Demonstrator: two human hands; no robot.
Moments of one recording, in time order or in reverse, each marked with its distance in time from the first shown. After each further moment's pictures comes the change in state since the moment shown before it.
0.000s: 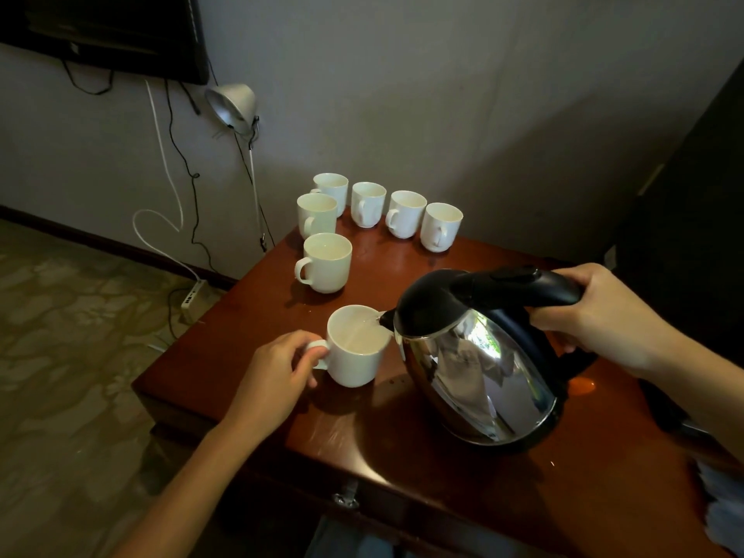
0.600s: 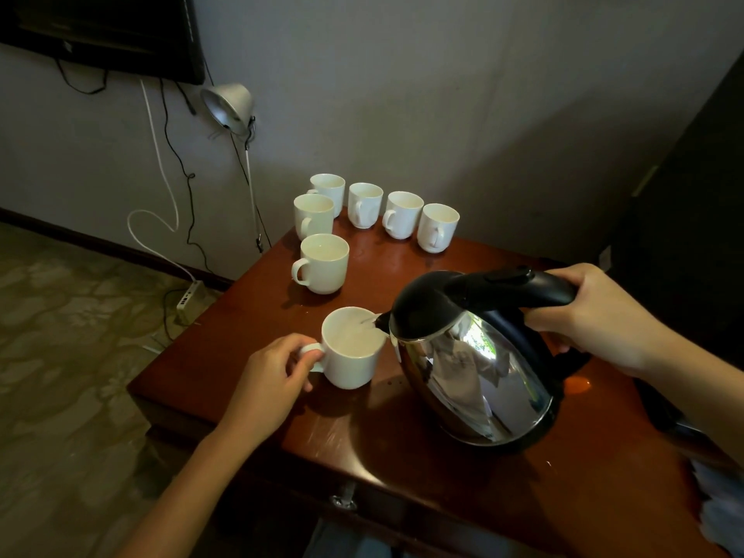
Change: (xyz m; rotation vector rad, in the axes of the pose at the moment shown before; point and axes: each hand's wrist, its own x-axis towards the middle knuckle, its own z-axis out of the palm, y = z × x) left_hand -0.002 -0.005 0.001 -0.055 0.016 0.007; right_hand 0.001 -0.002 0.002 -0.001 -0.002 -0.006
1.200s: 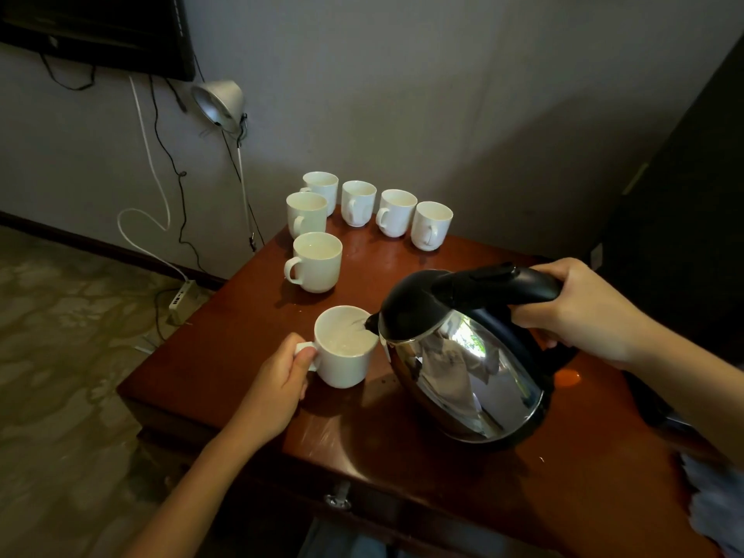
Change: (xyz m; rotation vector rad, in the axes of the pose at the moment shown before) left_hand -0.001 -0.001 0.015 -0.150 -0.135 -0.075; right_hand 0.002 -0.003 0.000 -0.026 -0.042 -0.014
